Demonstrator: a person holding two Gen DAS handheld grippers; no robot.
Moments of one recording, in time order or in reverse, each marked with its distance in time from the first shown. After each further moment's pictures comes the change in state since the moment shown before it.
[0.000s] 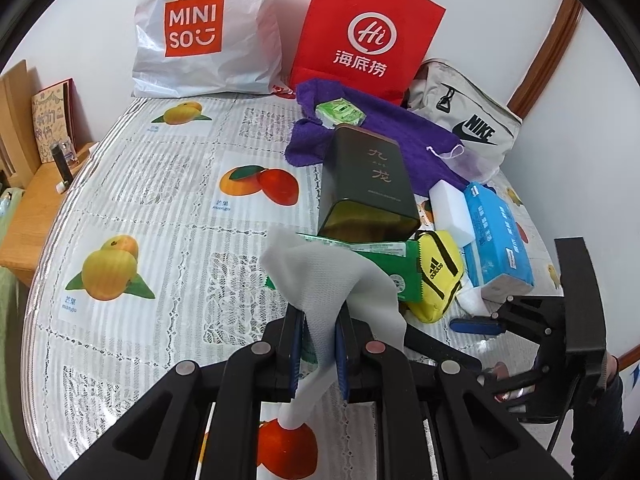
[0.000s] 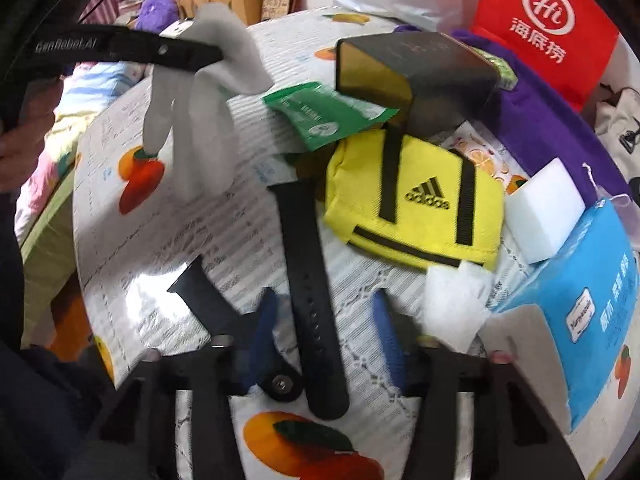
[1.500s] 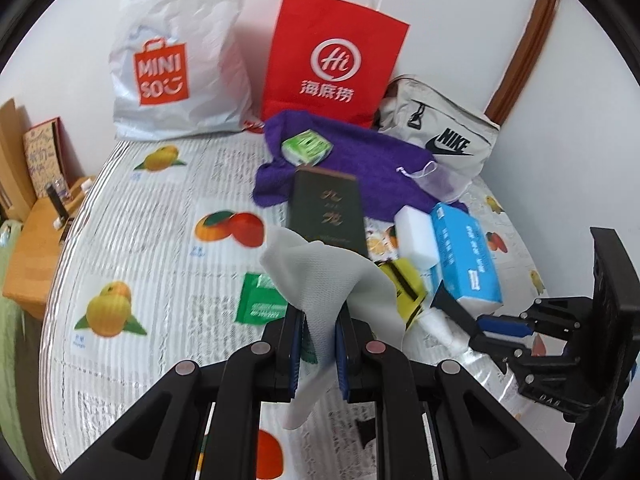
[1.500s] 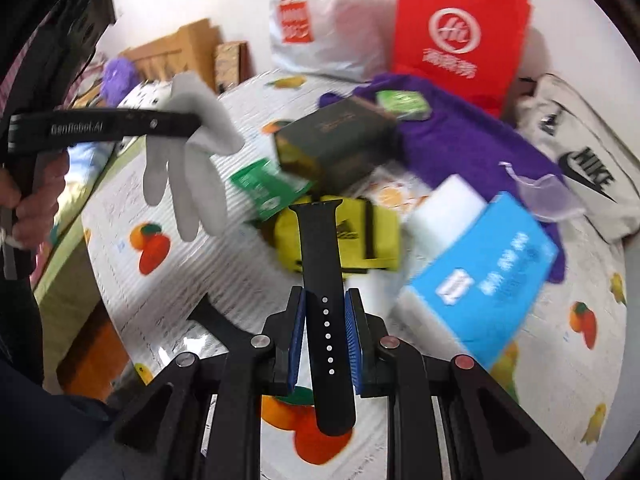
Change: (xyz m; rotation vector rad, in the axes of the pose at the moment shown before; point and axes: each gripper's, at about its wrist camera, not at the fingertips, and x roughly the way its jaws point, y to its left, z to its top) left arm -0.031 -0.040 0.030 0.070 -0.045 -0.013; right arm -0.084 -0.032 -0.004 0.206 -0.153 -0.077
